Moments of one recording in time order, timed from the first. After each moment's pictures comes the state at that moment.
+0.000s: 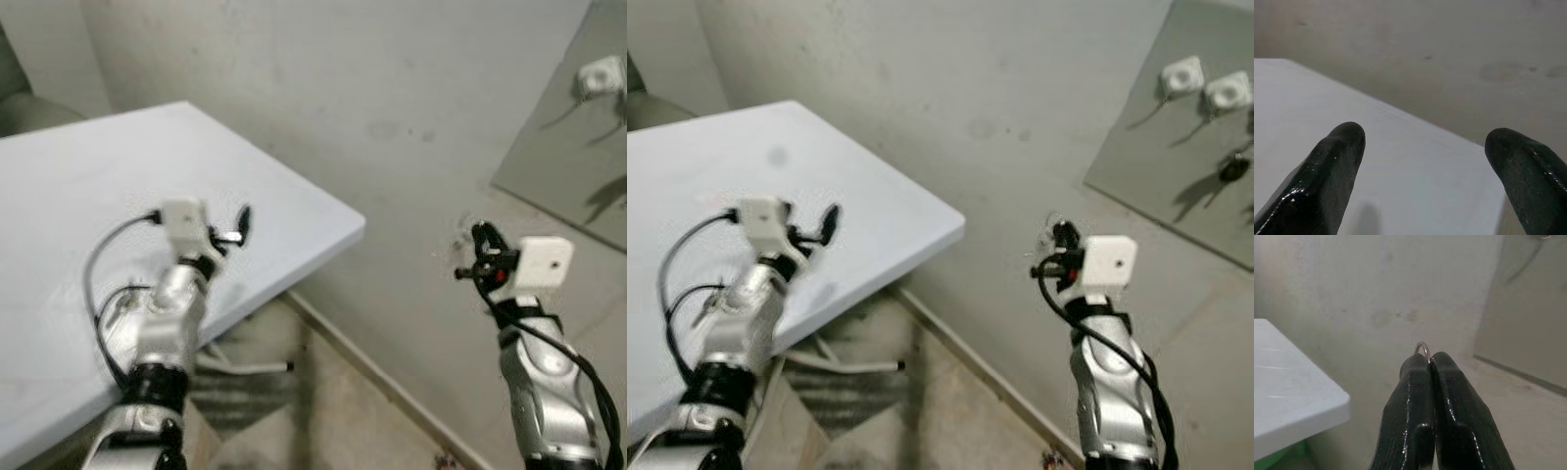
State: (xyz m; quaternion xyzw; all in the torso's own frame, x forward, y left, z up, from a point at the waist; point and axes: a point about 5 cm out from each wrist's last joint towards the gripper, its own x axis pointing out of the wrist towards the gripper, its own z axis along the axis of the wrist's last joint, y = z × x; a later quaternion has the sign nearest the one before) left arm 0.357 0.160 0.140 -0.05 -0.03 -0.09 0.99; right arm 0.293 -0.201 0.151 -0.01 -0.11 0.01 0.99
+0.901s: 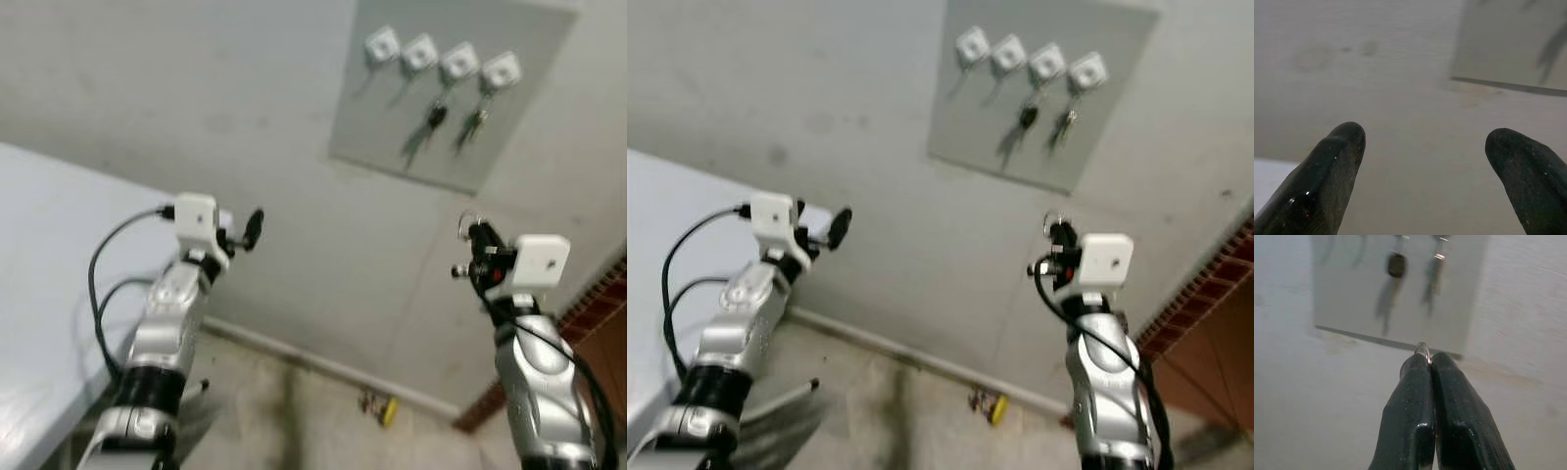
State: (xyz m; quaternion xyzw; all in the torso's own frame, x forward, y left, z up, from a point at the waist) left arm 0.351 0.153 0.147 -0.02 -0.04 -0.13 0.99; right arm 0.293 -0.198 0.151 -0.01 -0.10 0.01 0.99
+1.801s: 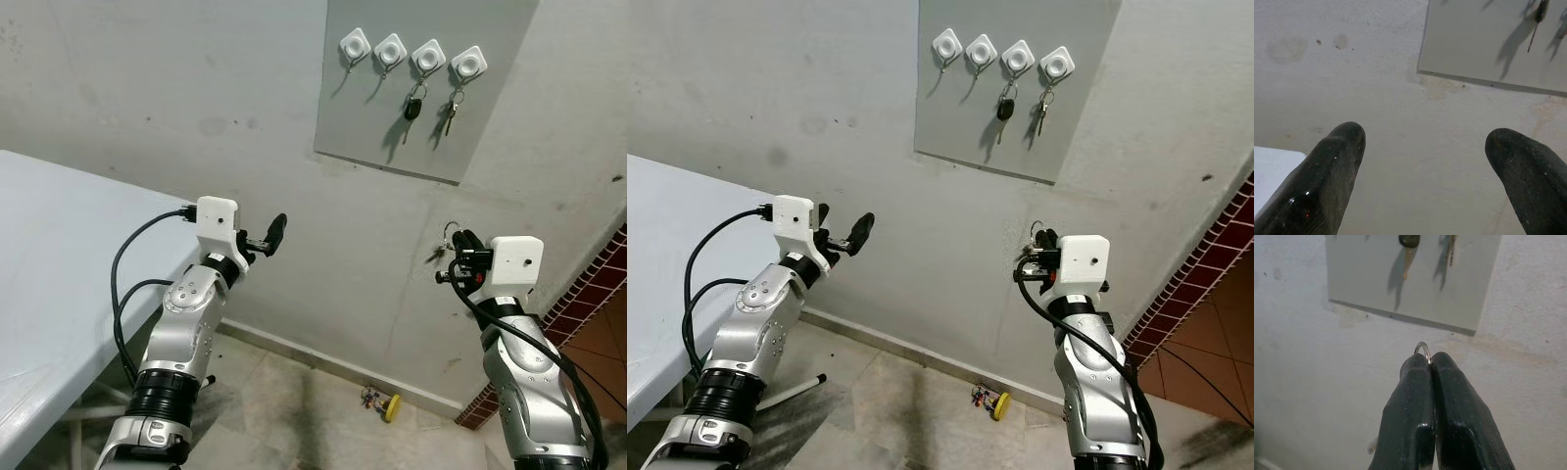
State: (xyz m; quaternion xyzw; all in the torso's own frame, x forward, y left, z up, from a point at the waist) left arm 0.349 0.132 0.147 -0.04 -0.02 -0.16 0.99; right arm 0.295 -0.189 0.143 -0.02 -0.05 0.02 1.00
